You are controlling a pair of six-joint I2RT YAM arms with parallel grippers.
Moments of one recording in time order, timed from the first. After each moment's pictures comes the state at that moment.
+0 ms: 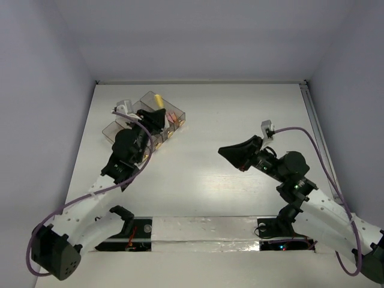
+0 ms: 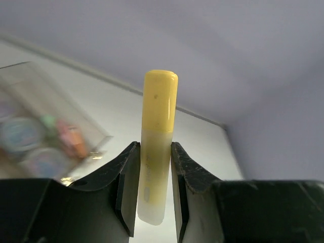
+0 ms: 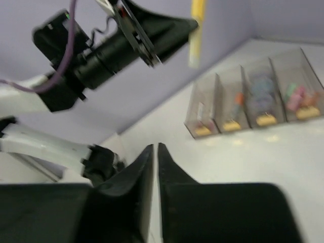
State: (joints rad) left arm -0.56 0.88 0.68 0.34 -0.28 -0.63; right arm 0.73 0.69 0.52 0.47 -0.31 0.57
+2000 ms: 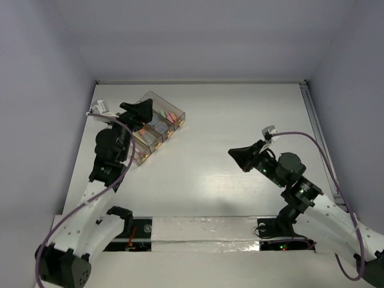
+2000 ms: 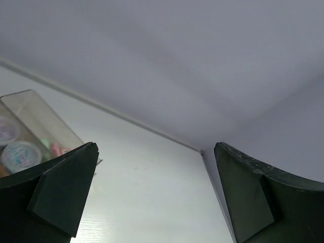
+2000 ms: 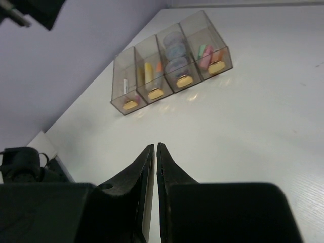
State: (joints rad) left arm -0.28 0.84 0.68 0.29 -0.18 -0.78; right arm 0.73 0.61 0.49 0.12 -0.04 0.45
